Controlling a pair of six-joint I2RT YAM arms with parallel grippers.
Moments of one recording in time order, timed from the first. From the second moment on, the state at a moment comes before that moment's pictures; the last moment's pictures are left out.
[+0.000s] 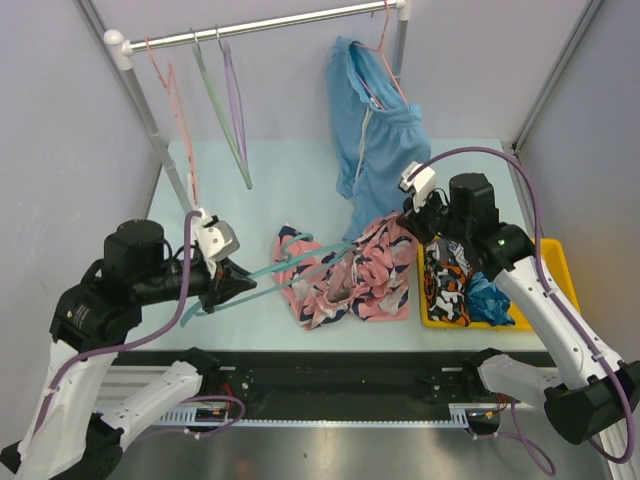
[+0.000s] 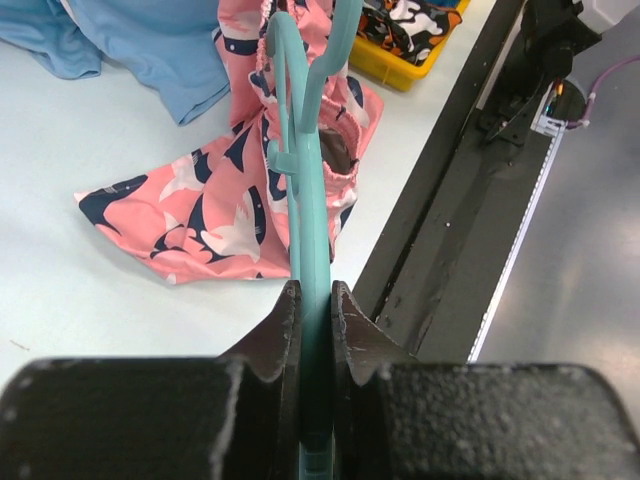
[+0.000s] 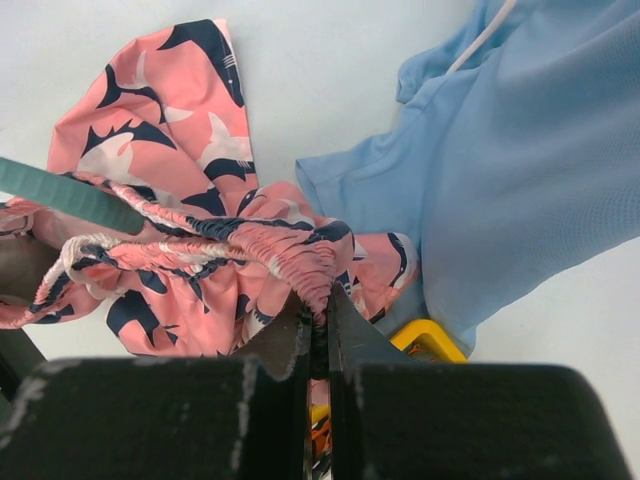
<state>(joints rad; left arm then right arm) -0.50 0.77 1.40 -1.16 0.55 0.24 0.43 1.09 1.14 -0.54 -0.30 -0.32</state>
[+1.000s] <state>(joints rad) -0.50 0.63 0.89 -0.51 0.72 0.10 0.49 1.10 1.23 -0.74 -0.51 -0.43</state>
